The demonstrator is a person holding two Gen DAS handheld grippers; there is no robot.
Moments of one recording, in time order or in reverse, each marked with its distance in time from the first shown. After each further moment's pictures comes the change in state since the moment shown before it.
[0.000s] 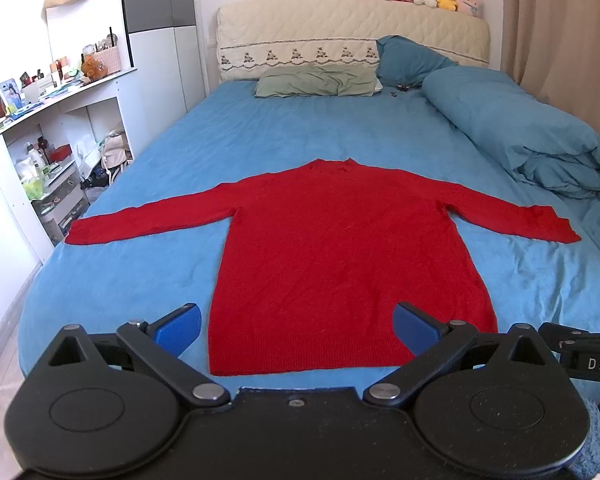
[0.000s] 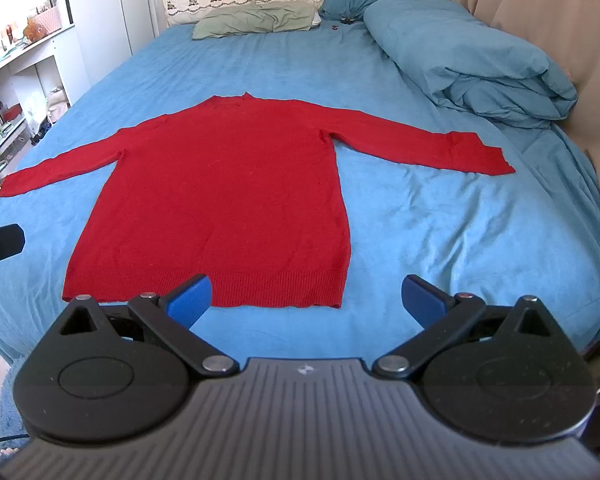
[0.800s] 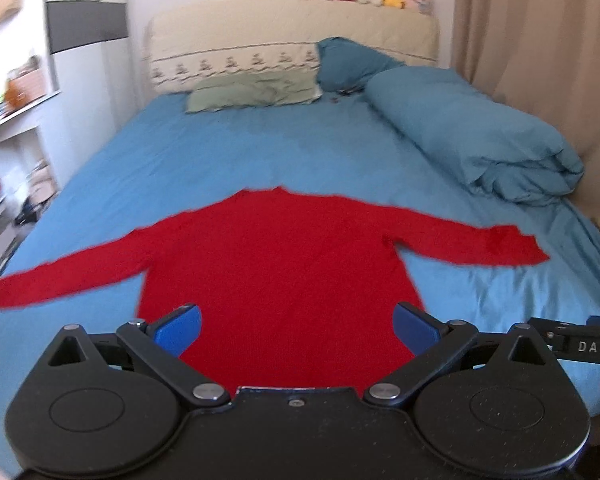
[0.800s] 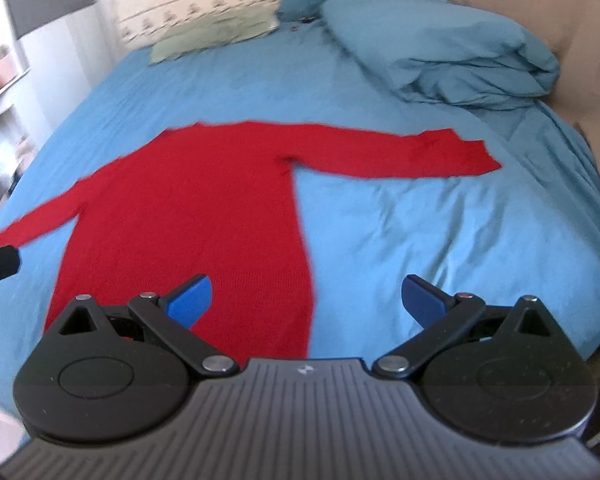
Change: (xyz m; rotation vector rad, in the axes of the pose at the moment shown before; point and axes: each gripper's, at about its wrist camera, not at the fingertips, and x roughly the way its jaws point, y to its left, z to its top) left arm 0.103 -0.072 0.097 0.084 -0.016 -0.175; right arm 0.065 -0.076 0.064 0.171 -0.001 -0.020
